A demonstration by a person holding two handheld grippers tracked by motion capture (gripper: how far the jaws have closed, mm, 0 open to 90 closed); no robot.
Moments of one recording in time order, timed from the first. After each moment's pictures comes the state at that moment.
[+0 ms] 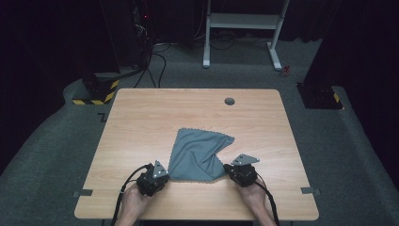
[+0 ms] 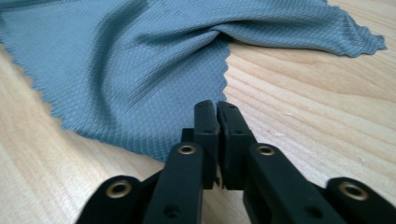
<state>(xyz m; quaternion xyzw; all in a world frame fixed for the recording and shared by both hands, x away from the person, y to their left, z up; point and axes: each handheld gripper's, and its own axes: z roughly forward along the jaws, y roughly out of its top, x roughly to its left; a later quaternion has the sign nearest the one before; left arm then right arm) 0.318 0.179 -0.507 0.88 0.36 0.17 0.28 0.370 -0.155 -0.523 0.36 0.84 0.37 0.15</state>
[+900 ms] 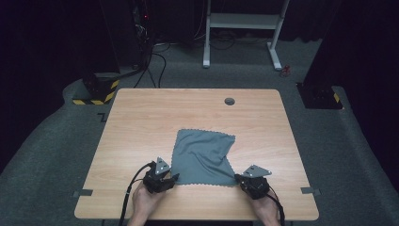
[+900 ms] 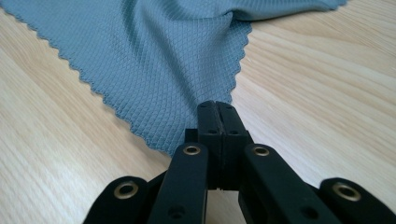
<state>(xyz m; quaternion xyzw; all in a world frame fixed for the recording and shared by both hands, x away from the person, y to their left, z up) 0.329 0.163 -0.519 0.83 0.41 0.18 0.35 0.330 -0.187 -0.518 0.37 0.84 0.34 0.18</state>
